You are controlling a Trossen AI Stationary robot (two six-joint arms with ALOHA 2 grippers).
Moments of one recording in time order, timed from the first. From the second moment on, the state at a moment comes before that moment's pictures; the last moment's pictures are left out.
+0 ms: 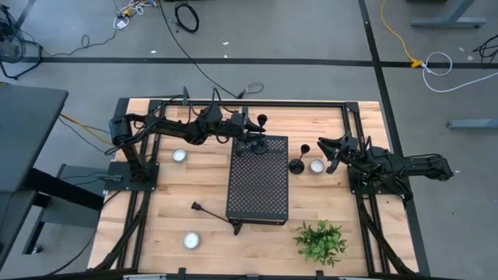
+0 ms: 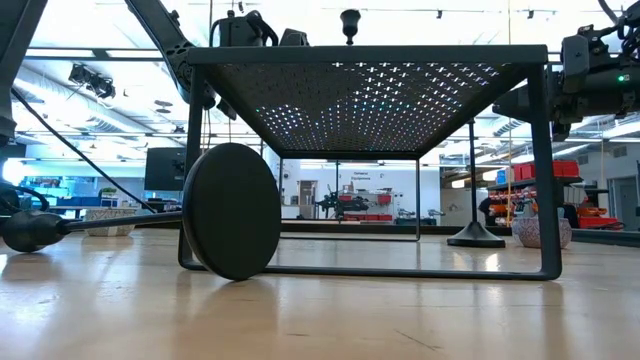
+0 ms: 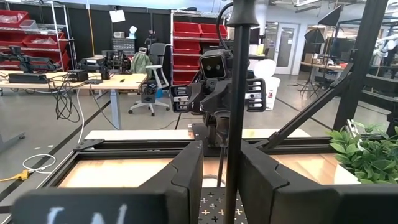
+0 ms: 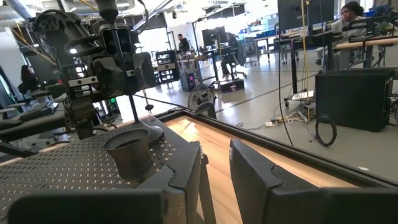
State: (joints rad) left arm 0.37 1.77 0.87 1.00 0.46 -0.07; right arm 0.05 0.02 0.02 0.07 0.56 0.14
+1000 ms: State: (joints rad) left arm 0.37 1.77 0.88 1.00 0.46 -0.09; right arm 0.05 0.02 0.02 0.17 0.56 0.15
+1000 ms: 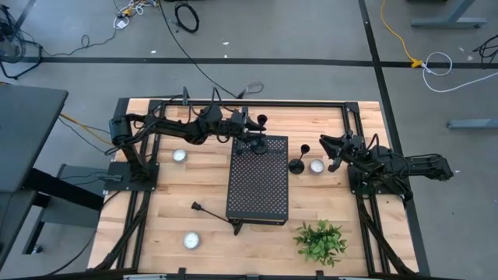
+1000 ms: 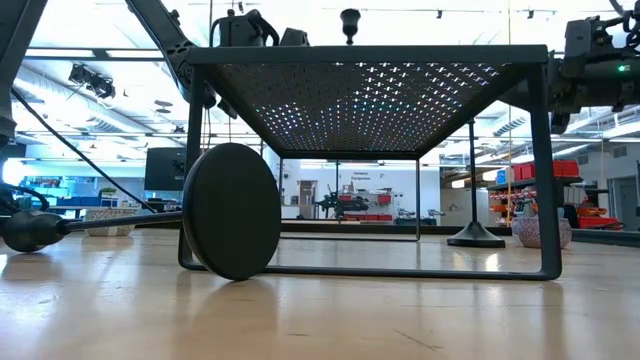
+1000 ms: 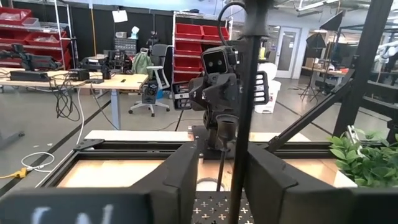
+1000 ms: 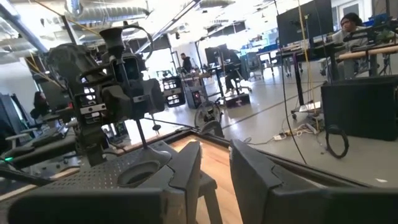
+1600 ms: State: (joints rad) left arm 0.38 1.66 0.88 0.94 0.67 -0.12; right arm 0.05 0.02 0.02 0.16 0.56 0.14
